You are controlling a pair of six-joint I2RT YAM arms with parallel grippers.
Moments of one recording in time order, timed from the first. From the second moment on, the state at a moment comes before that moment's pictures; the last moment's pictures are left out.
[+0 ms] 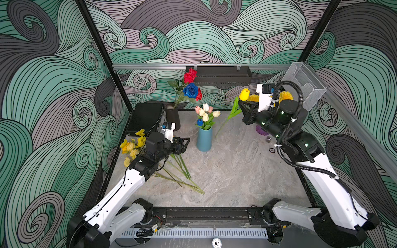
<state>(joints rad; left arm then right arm) -0.47 0.96 0.81 -0.18 0.23 -0.39 0.52 1.15 1.57 -0.51 -0.04 0.22</state>
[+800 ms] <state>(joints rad) -0.68 1.12 0.96 -0.16 0.49 -0.21 0.52 1.16 1.41 -0.43 -0.44 0.37</state>
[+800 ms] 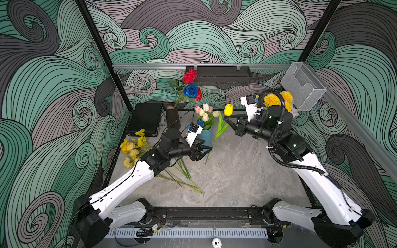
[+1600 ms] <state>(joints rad) -0.70 1.19 0.98 -0.17 0.49 -0.24 0.55 1.17 1.37 -0.36 -0.44 0.37</state>
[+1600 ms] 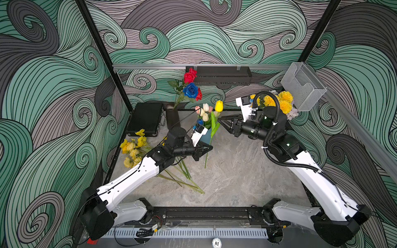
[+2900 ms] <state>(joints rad) -0.35 1.01 0.41 -0.20 0.19 -0.81 0.57 1.08 0.63 0.18 -0.12 0.12</state>
